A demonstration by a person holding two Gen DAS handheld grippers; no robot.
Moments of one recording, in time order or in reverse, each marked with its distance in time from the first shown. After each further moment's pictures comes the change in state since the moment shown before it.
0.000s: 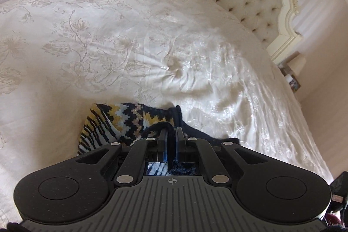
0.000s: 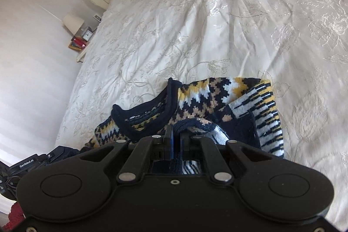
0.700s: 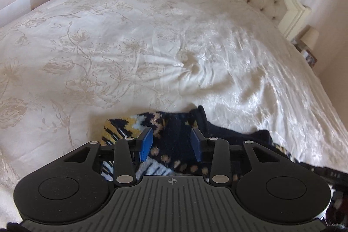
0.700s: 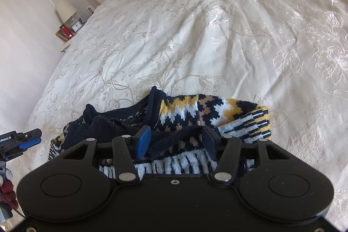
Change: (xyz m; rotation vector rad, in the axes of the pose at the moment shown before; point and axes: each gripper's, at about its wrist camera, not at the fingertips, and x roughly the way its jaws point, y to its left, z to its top) left arm 0.017 -0.007 0.008 0.159 0.047 0.108; right arm 0.020 0.015 -0.001 -0.174 -0.072 -0.136
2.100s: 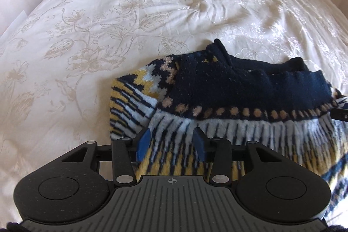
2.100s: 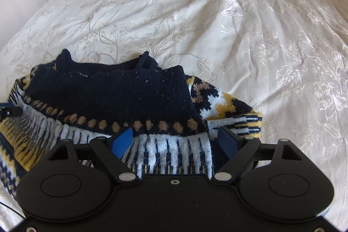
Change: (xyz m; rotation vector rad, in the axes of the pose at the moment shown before) left arm 0.032 -0.016 -0.033 0.216 0.207 0.201; right arm 0.026 0.024 -0.015 -0.288 0.125 -0.184
